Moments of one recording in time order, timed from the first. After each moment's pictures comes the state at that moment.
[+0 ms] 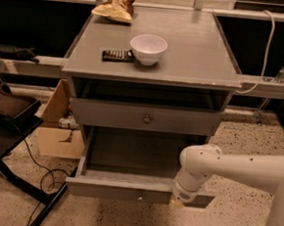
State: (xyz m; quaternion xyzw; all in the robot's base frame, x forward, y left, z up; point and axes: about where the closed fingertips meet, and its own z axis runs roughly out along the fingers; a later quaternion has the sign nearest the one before) arm 0.436 -0.143 0.441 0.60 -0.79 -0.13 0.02
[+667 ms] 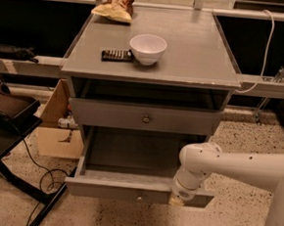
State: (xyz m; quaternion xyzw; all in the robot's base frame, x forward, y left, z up) arm 0.439 -0.143 0.444 0.60 -0.79 -0.13 0.02
